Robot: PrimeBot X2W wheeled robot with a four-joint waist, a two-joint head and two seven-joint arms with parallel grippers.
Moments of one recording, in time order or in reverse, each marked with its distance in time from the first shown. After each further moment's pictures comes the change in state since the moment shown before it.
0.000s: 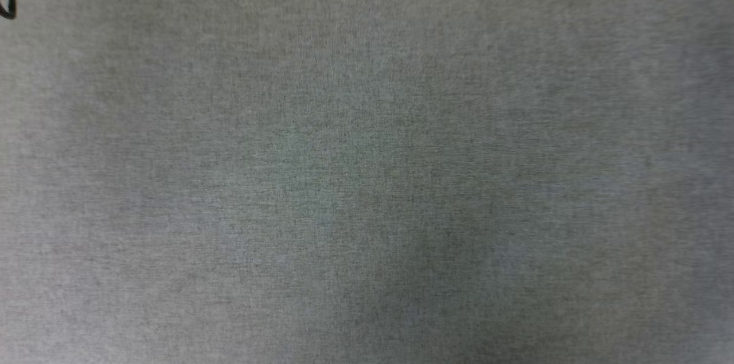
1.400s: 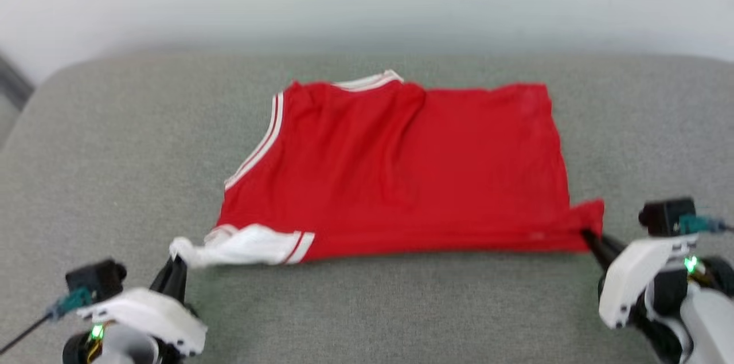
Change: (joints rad) left arm 1.373 -0.003 -0.012 -0.280 -0.255 0.073 0.016; right arm 1.215 -0.070 0.148 -0.174 0.367 0.001 -0.102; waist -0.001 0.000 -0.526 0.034
